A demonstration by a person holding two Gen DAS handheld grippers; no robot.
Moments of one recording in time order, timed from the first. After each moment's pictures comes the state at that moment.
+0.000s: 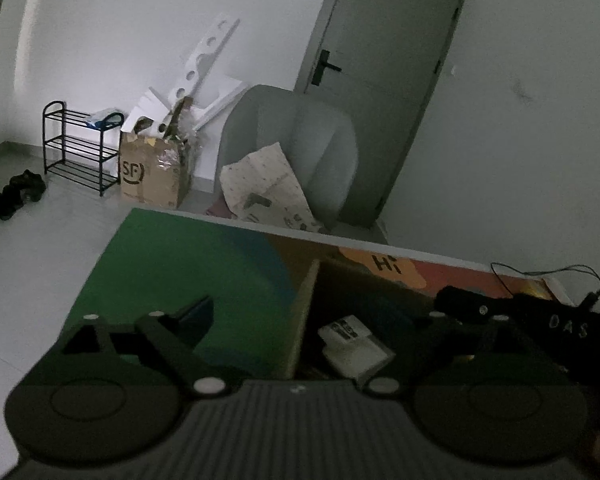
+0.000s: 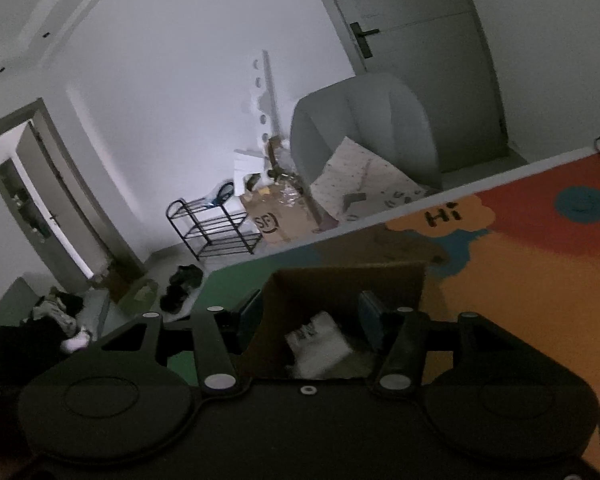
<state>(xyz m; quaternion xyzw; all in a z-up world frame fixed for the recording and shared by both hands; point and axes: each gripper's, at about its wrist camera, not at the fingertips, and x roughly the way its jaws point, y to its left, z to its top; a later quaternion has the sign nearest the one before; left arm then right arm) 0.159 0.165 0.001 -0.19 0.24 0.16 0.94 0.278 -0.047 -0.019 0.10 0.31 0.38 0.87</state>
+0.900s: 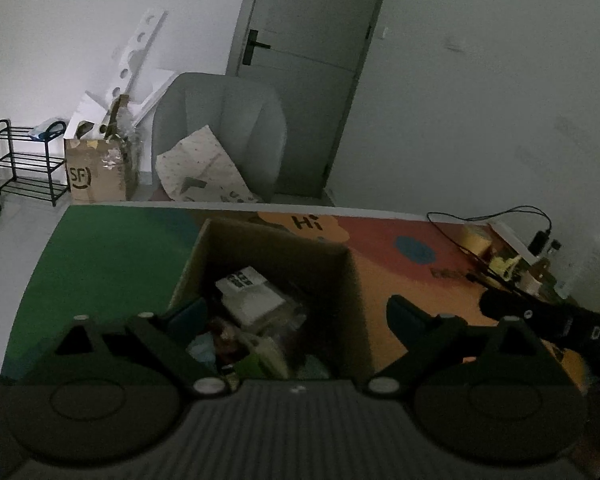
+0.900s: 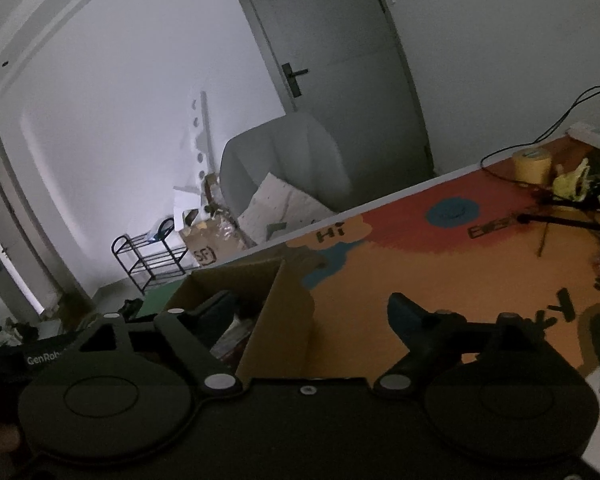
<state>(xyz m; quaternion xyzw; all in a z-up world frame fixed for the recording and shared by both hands) 0.147 0.091 0.013 -0.14 0.27 0.08 0.95 0.233 -0.162 -0.017 0.12 0.27 0.29 0.91</state>
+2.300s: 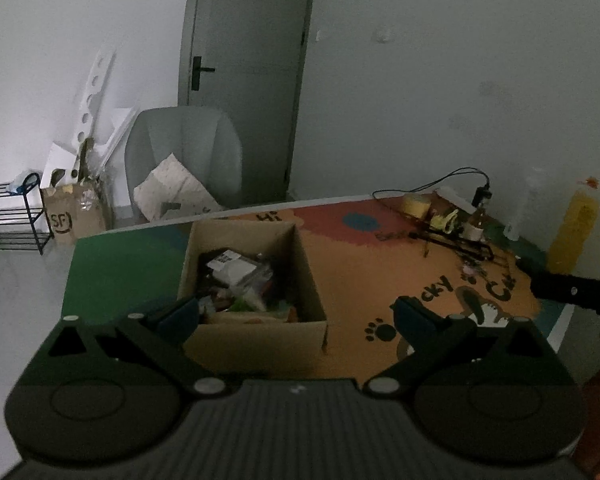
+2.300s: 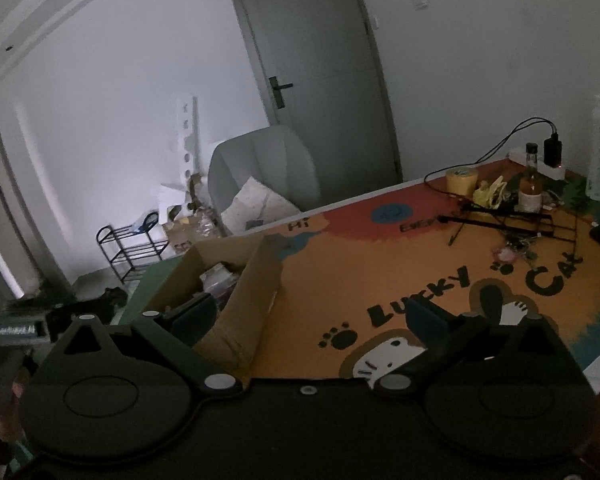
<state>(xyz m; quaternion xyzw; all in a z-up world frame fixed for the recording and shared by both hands) 0.028 0.051 0.057 -0.06 0.26 0.02 0.96 0.121 -0.247 0.020 0.08 0.26 0.26 0.93</state>
